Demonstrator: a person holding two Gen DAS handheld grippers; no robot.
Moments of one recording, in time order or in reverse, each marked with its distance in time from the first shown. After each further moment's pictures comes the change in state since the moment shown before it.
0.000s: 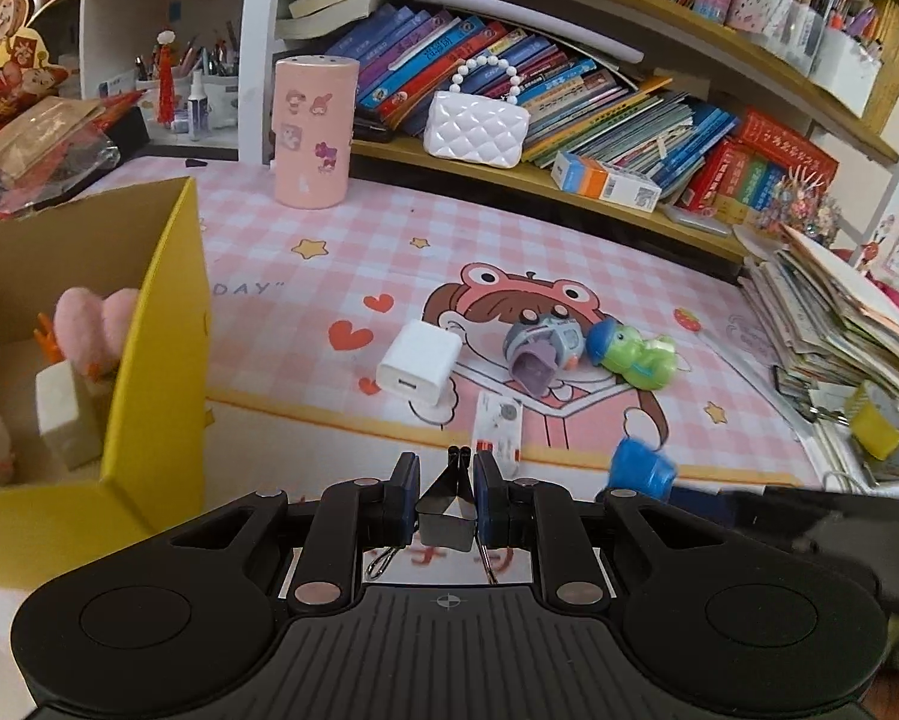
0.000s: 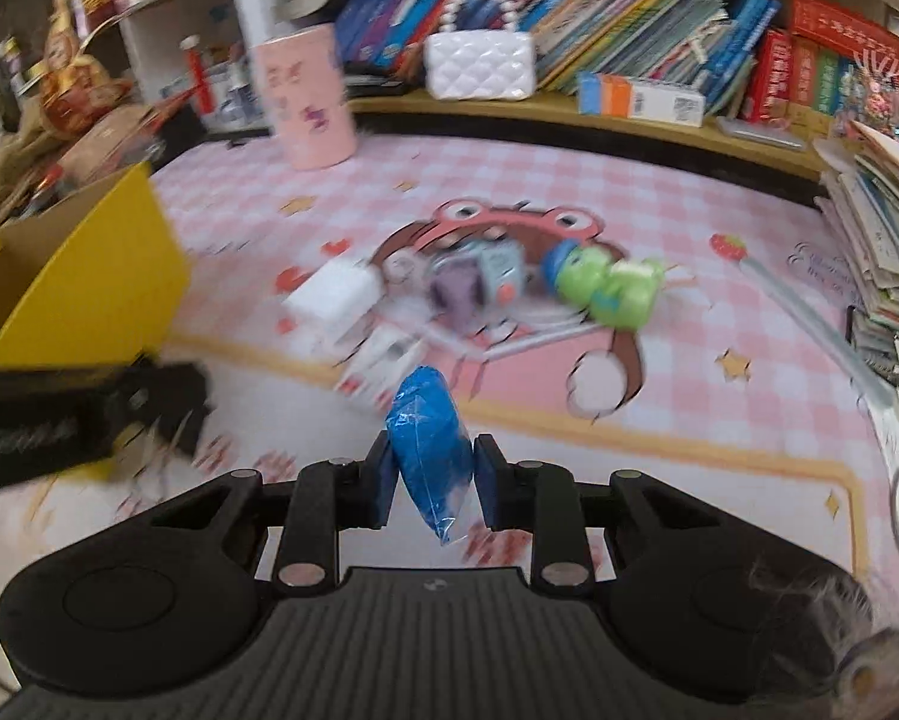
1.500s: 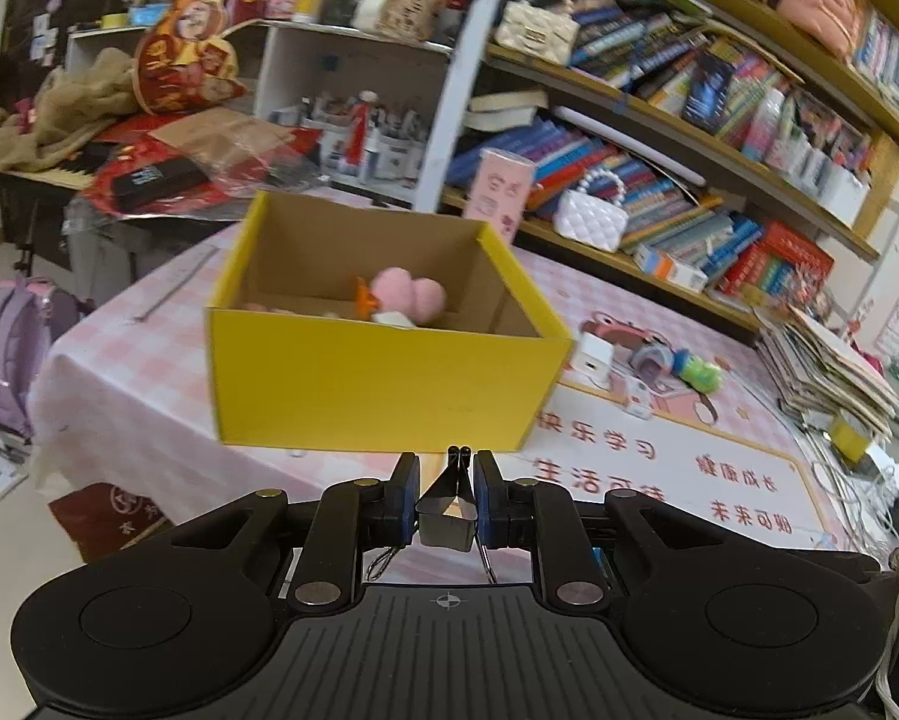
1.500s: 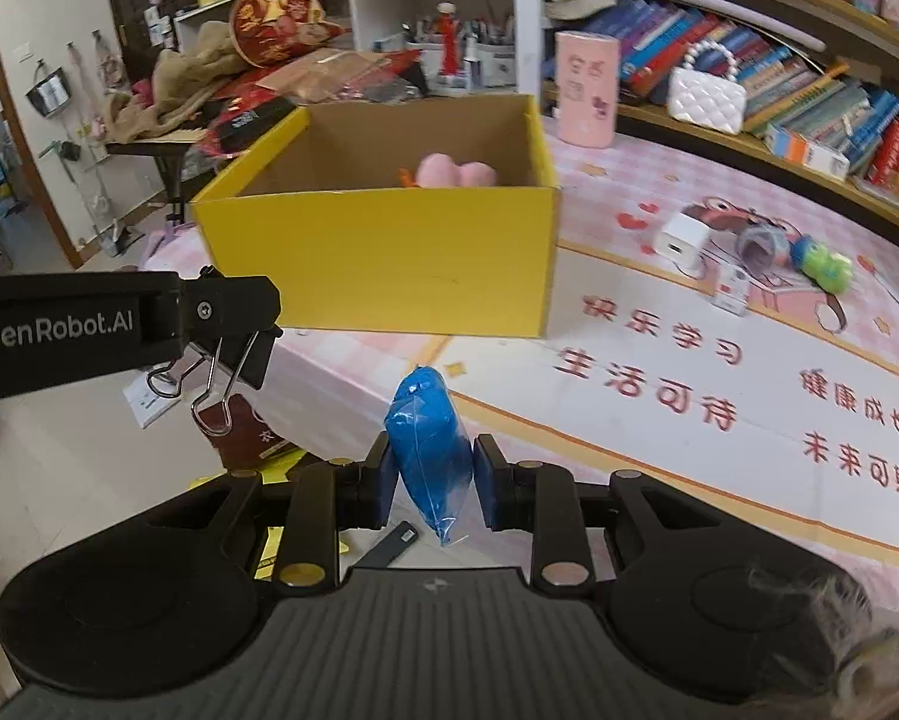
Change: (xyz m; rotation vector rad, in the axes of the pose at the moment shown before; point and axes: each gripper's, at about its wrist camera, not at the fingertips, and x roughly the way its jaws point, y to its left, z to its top) left arm -0.195 0.174 -0.099 -0.124 -0.167 0.027; right arm -0.097 0.253 -0.101 -0.162 -0.018 0.102
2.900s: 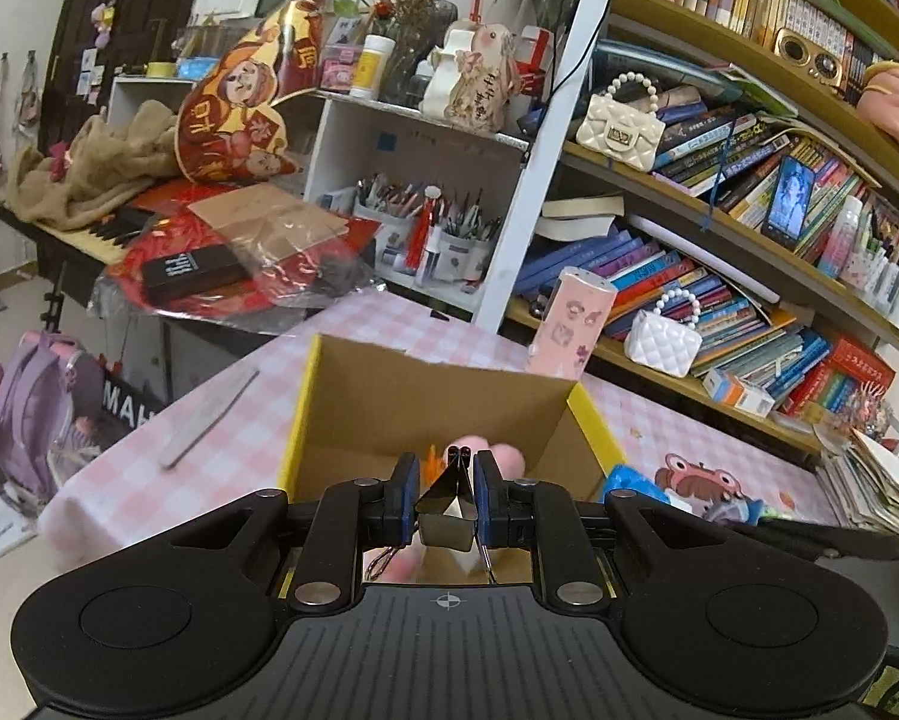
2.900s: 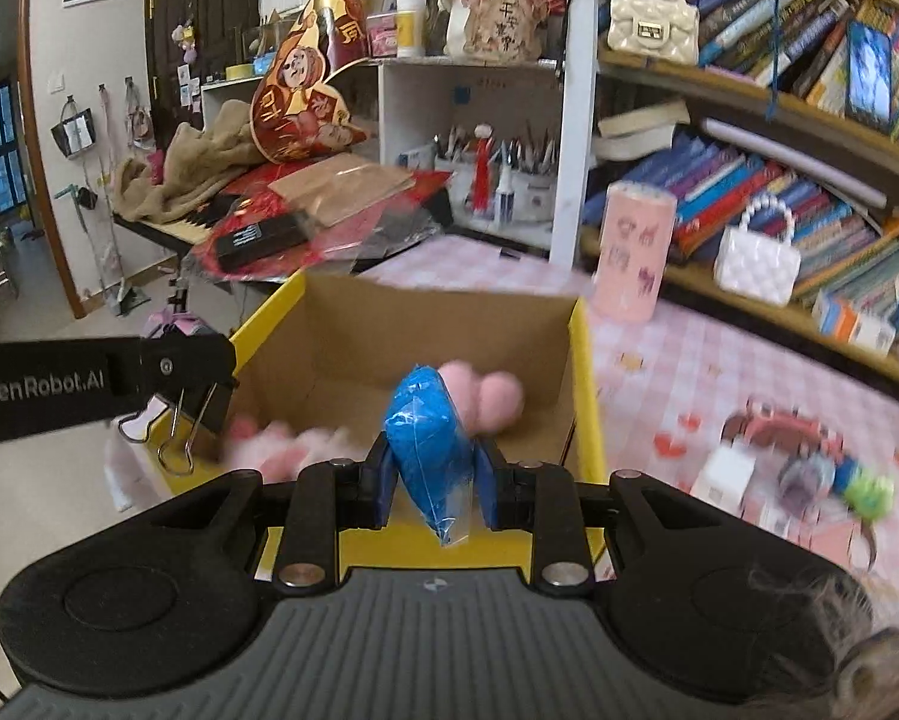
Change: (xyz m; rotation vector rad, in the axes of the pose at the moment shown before) left arm 0.066 0.043 0.095 -0.048 -0.143 0.062; right arm 0.065 0.000 0.132 -0.103 -0.196 -0.003
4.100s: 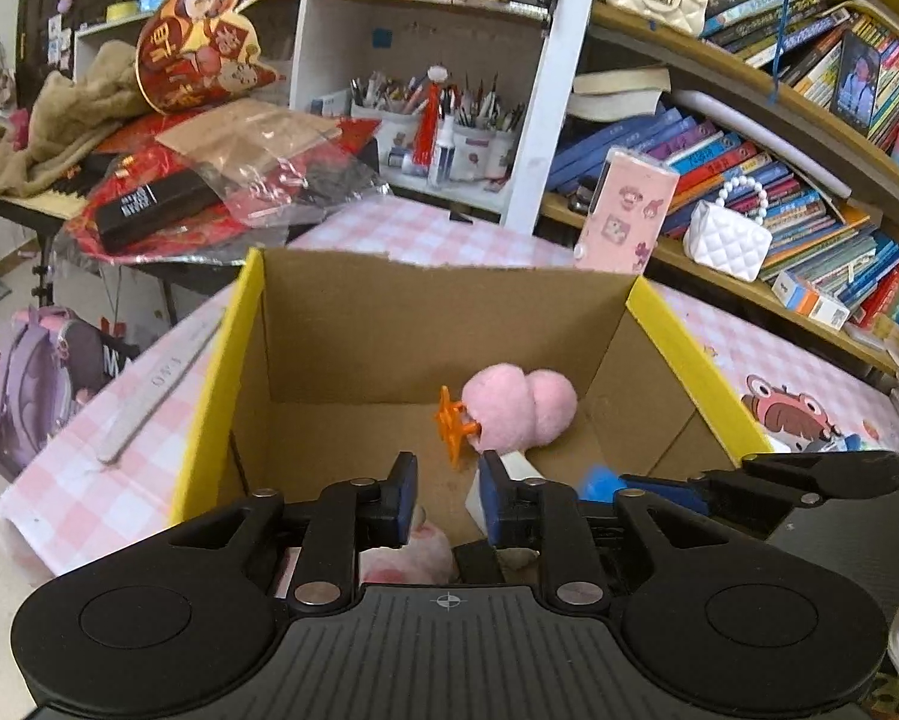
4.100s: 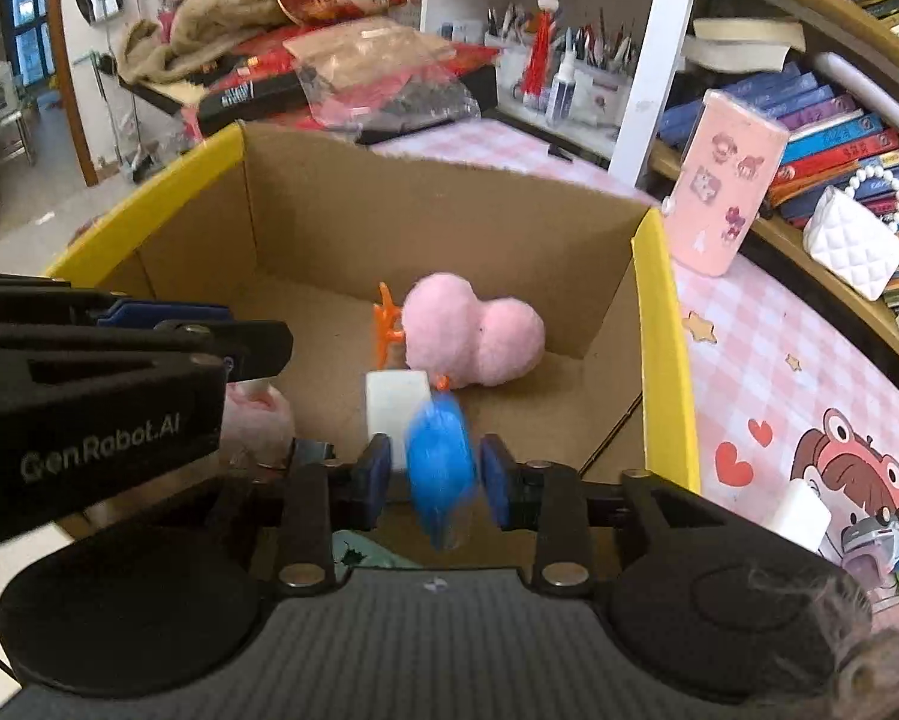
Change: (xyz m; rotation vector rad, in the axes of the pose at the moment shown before) left arm 0.106 -0.004 -0.006 0.075 0.177 0.078; right arm 0.125 -0.012 0.002 -0.140 0.219 0.057
